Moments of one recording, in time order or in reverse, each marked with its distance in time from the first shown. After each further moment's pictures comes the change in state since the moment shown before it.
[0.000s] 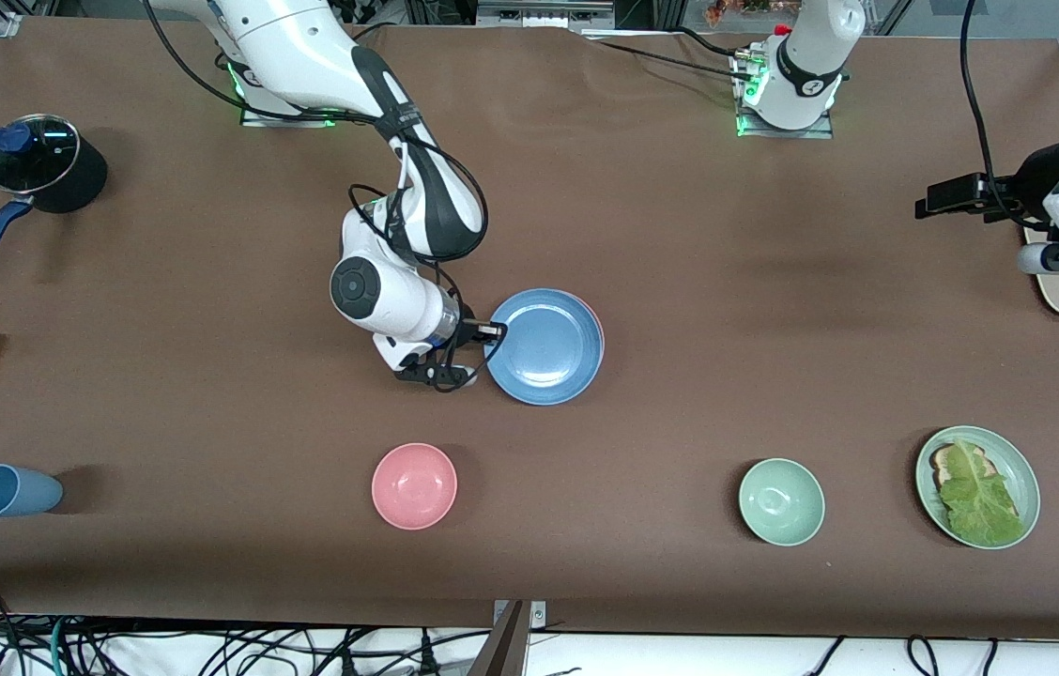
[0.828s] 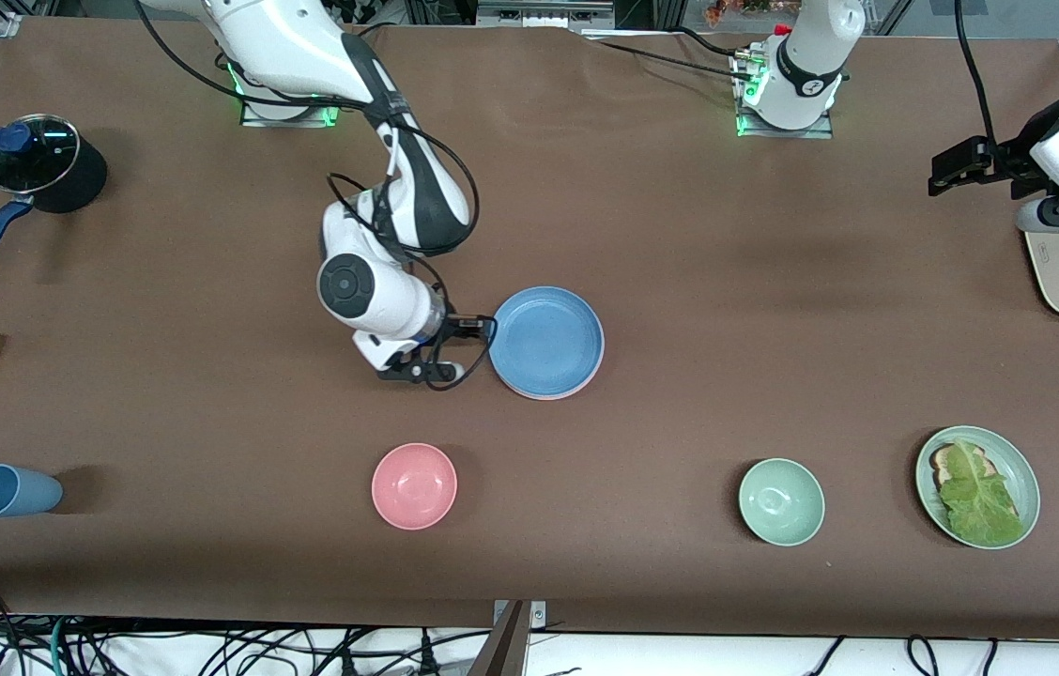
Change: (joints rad) left arm 0.015 -0.069 -0.098 0.007 0.137 0.002 -0.034; right arm 0.012 -0.077 -0.106 -0.005 -0.191 -0.174 0.000
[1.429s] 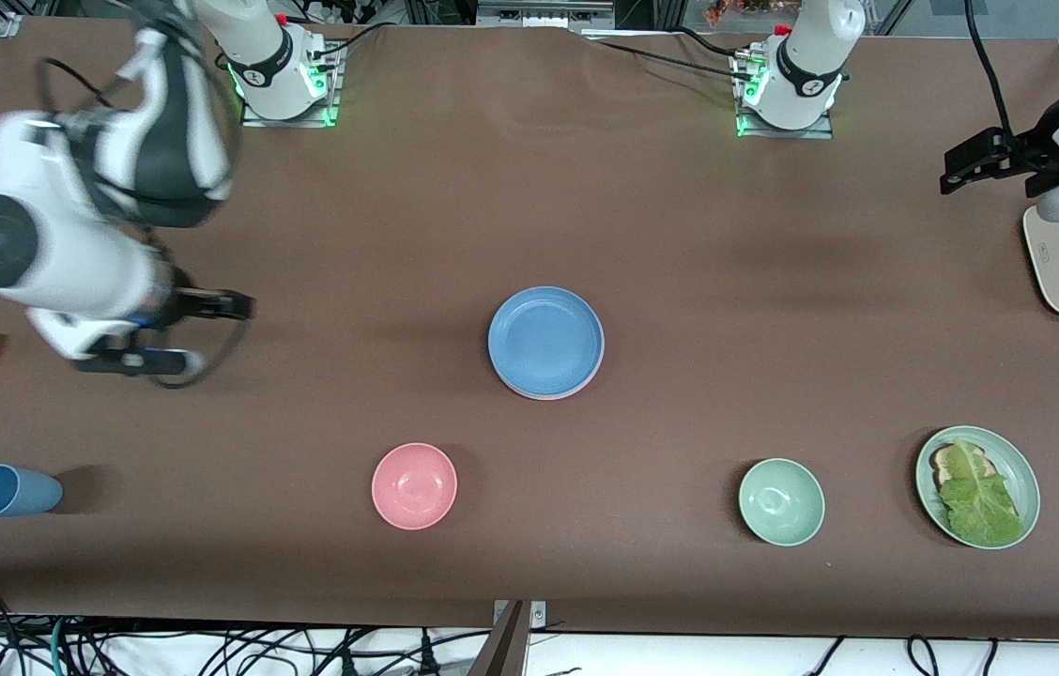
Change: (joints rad) left arm -0.001 -0.003 -0.002 0.048 0.000 0.006 0.000; right arm -0.010 -0.247 -0.473 0.080 -0.298 -0.498 -0.259
